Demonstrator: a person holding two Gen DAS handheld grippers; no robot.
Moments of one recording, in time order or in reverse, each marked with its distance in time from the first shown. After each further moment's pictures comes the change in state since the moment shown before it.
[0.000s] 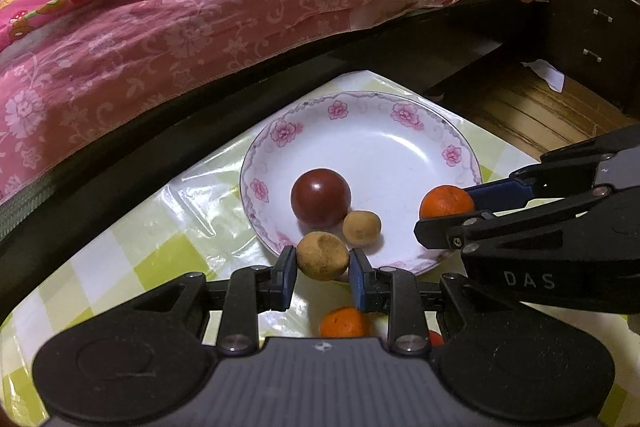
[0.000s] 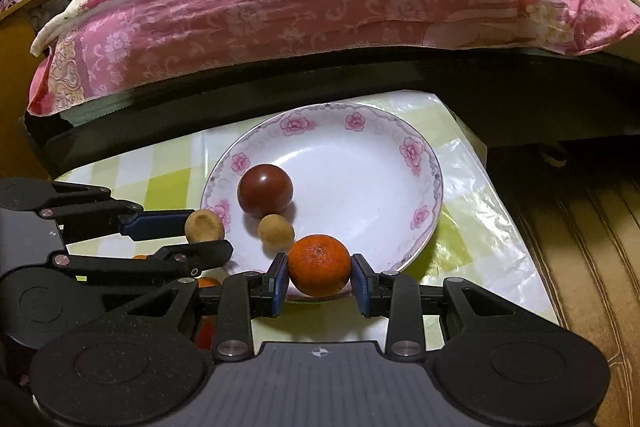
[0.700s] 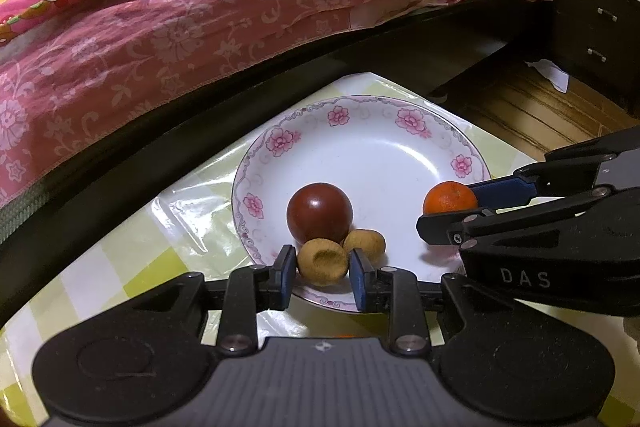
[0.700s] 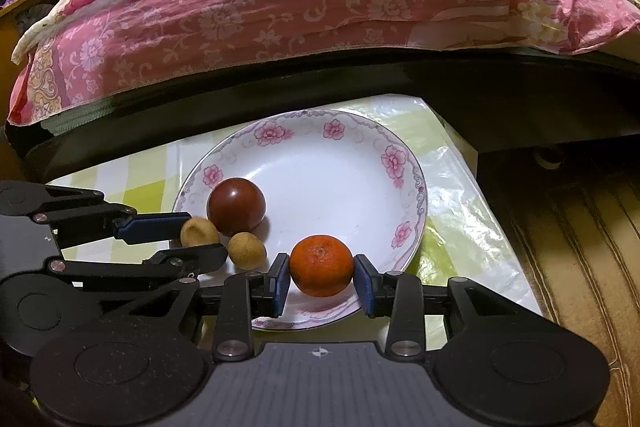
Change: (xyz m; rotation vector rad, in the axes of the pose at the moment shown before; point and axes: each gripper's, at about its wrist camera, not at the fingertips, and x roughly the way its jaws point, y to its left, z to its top) left arm 0.015 -0.002 0.009 0.001 0.001 0.005; right arm 0.011 -0.010 0.006 0.019 -0.016 -0.022
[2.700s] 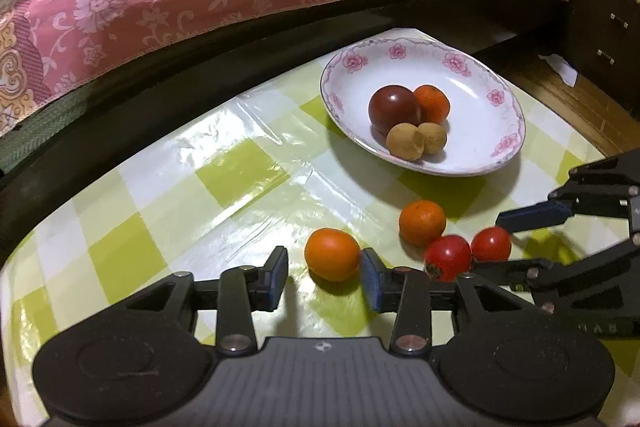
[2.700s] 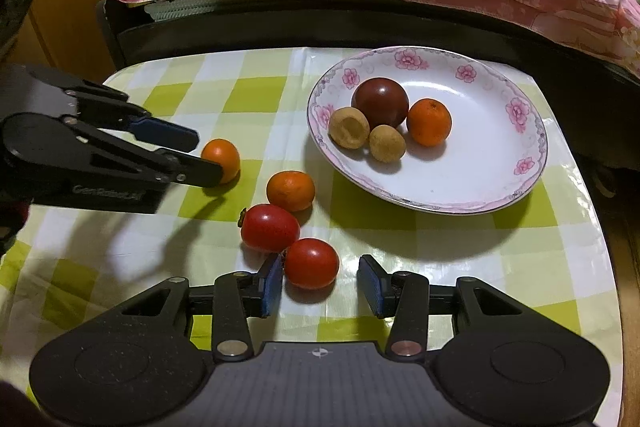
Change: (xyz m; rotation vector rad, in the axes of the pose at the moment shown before) left arm -0.033 0.056 -0.065 -0.084 0.064 -0.008; right arm -0.014 0.055 -0.057 -0.266 0.105 0.147
